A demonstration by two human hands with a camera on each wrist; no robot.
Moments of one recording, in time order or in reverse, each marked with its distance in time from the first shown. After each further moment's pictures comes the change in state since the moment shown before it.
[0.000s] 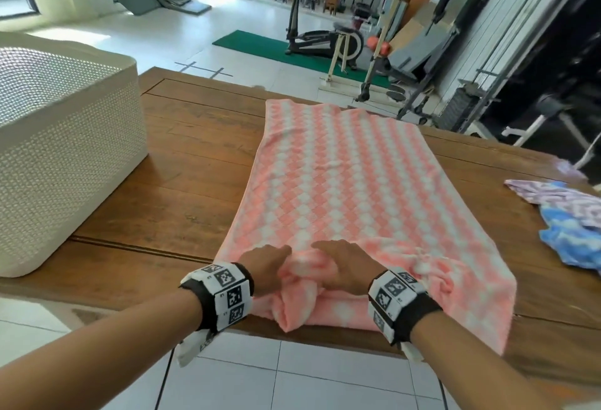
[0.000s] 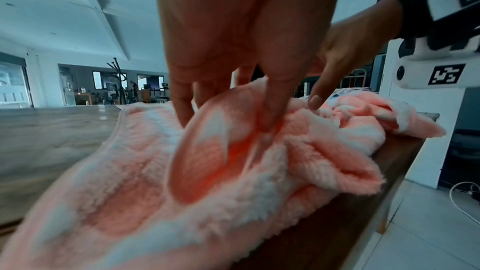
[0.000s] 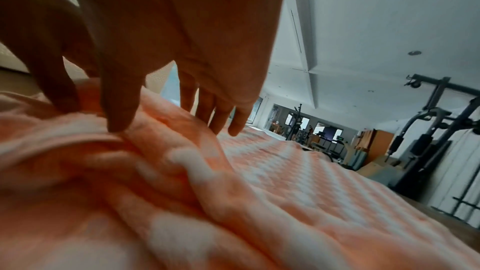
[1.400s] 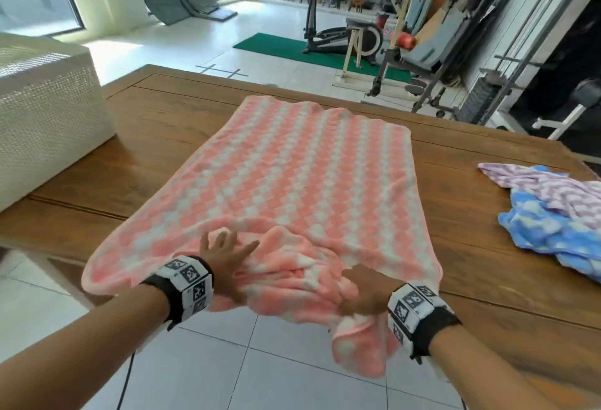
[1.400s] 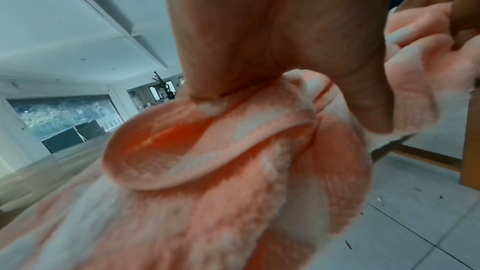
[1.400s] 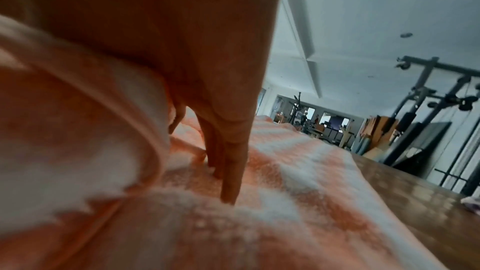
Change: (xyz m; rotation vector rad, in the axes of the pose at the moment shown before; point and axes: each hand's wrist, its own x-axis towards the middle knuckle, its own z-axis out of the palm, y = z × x) left_hand 0.005 0.157 0.066 0.365 -0.132 -0.300; right_hand -0.140 0.213 0.017 -0.111 -0.316 0.128
